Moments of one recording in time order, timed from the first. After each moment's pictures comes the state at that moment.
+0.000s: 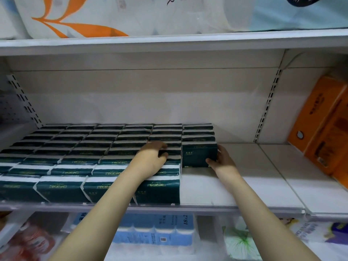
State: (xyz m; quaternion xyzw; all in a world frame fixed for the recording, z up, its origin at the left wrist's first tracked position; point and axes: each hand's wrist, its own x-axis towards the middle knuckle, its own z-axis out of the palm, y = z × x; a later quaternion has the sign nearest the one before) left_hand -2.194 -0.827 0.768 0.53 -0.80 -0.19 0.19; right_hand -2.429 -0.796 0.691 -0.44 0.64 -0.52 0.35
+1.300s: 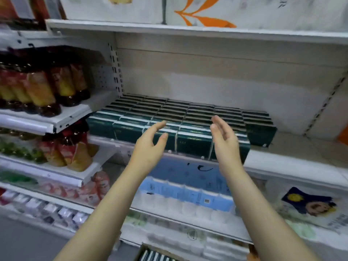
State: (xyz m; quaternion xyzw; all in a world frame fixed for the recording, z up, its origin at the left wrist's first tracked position) left_hand -1.973 -0.690 0.760 0.50 -0.66 -0.28 0.49; right_hand -2.170 -0.683 0.770 -0.49 0.50 -0.63 0.34
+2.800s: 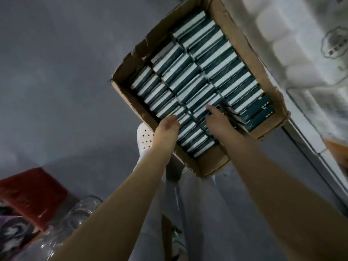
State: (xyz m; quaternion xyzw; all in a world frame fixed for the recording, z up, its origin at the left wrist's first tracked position) left_hand -1.990 -0.452 -0.026 0.76 0.07 -0.58 0.28; right_hand -2.111 -0.556 -0.055 -0.48 0.64 0.22 0.56
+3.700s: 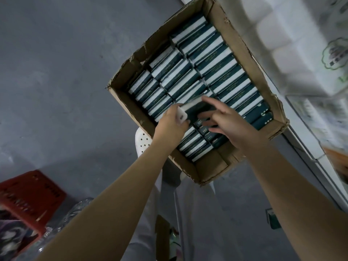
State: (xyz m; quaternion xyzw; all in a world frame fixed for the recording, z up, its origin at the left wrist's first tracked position) left_hand -1.973 -0.490 -0.037 0.78 -0.23 -0.55 0.20; right_hand -2.113 -0.599 -0.023 -0.45 0.57 0.19 0.67
